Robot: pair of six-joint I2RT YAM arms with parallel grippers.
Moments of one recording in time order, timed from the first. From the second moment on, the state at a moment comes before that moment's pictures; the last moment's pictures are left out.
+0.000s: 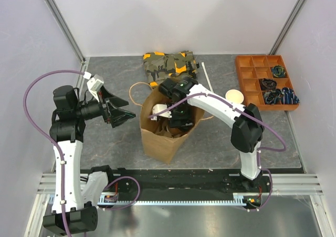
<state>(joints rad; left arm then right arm) 0.15 0.84 1.05 -0.60 1.26 -0.02 0.84 1.97 1.81 -1.30 -0.08 -0.88</state>
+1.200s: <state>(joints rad) -0.09 1.09 1.20 -0.56 1.05 -0.08 0.91 1.84 1.61 -1.18 0.11 -1.01</state>
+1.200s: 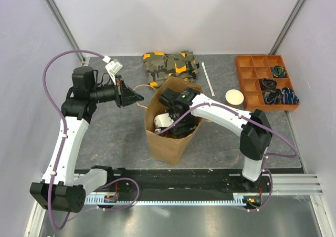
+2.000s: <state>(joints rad) -0.13 0.90 1.02 -0.50 1.12 0.11 0.86 1.54 1.42 -0.94 -0.01 -0.93</state>
